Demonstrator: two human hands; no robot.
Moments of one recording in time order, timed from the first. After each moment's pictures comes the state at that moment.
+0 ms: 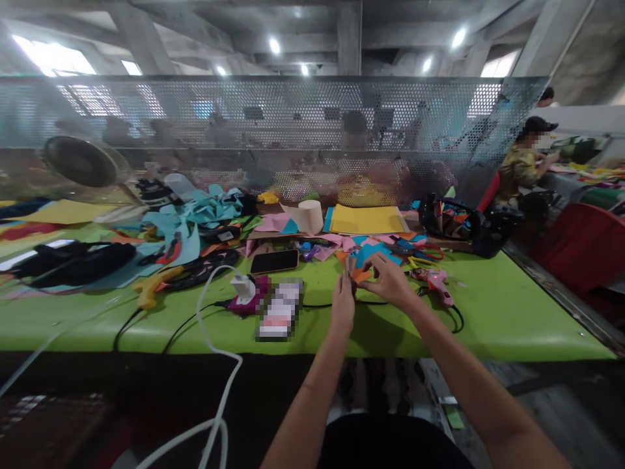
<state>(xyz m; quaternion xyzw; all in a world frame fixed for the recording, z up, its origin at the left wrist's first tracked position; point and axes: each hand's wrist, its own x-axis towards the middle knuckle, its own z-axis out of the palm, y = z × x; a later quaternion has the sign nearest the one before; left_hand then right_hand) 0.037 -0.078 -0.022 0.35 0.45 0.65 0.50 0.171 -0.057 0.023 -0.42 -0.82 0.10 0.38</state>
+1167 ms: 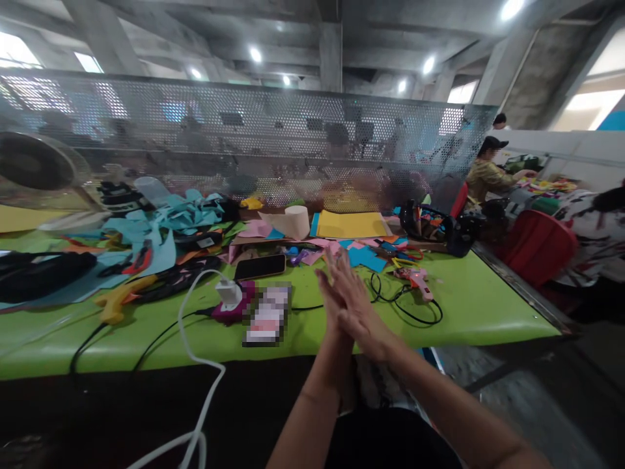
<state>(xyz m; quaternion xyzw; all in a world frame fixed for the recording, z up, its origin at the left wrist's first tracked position) 0.077 -0.136 0.038 0.26 0.19 0.71 0.63 0.125 -0.148 0.047 -0.34 -0.82 0.21 0.42</state>
